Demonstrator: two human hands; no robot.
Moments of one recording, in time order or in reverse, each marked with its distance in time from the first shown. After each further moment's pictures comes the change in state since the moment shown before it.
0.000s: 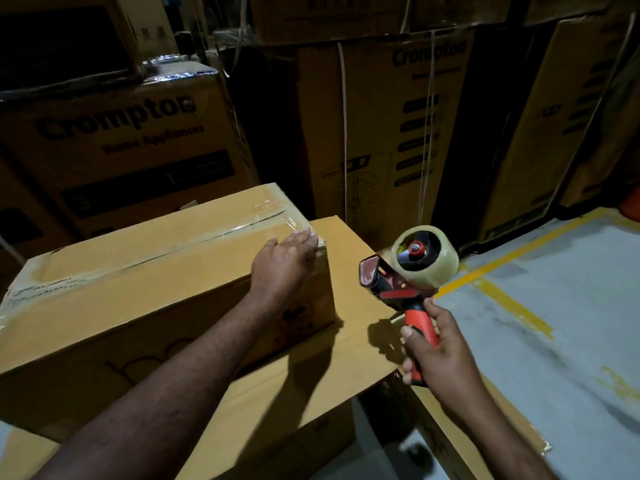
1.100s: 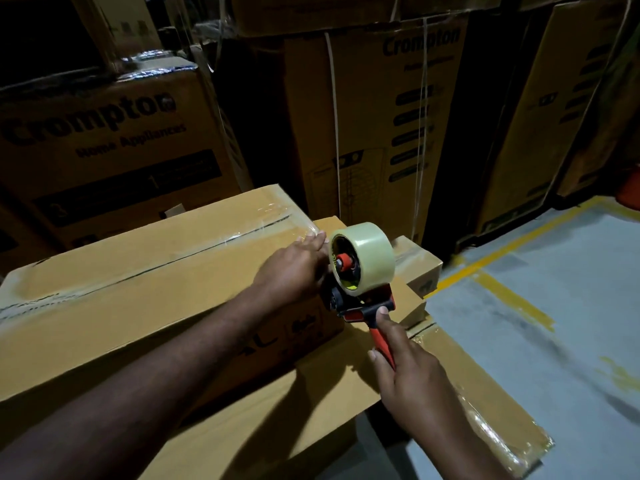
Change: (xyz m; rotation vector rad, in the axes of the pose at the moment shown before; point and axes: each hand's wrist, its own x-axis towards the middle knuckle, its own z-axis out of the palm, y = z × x) left_hand 0.031 0.011 0.009 0.019 -0.262 0.194; right_hand 0.000 0.006 0.024 -0.765 -0.078 -0.239
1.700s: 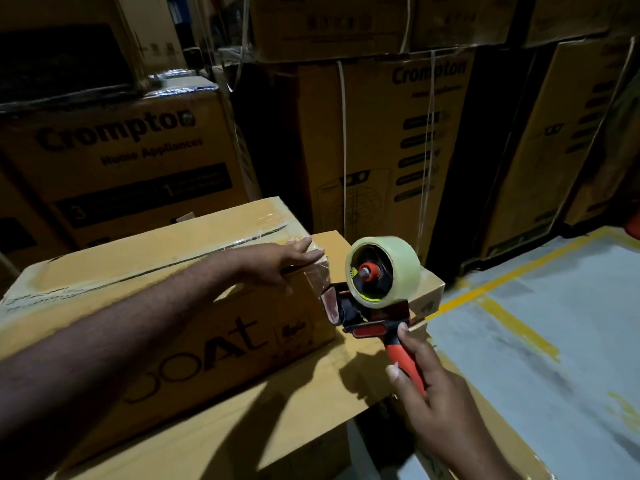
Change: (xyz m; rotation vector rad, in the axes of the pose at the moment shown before) left_hand 0.012 -0.041 -0.052 -0.053 -0.495 0.006; right_hand -0.013 0.026 -0.029 0.226 0.072 -0.109
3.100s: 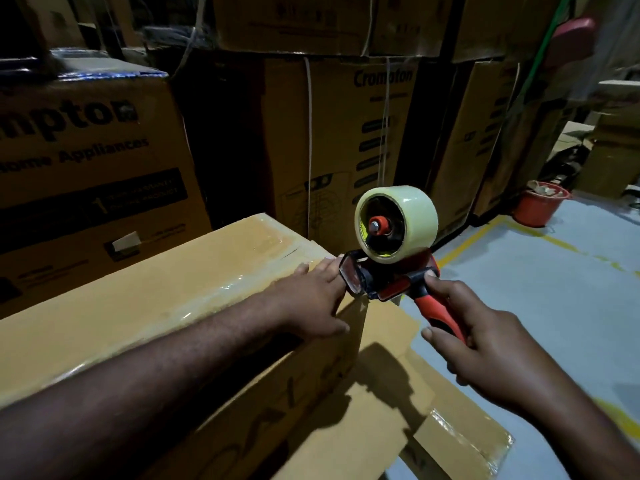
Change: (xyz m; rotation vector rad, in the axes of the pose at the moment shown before) left_hand 0.025 -0.007 0.017 0.217 0.155 0.250; right_hand 0.066 -0.115 -0.009 -0.358 0.035 0.212
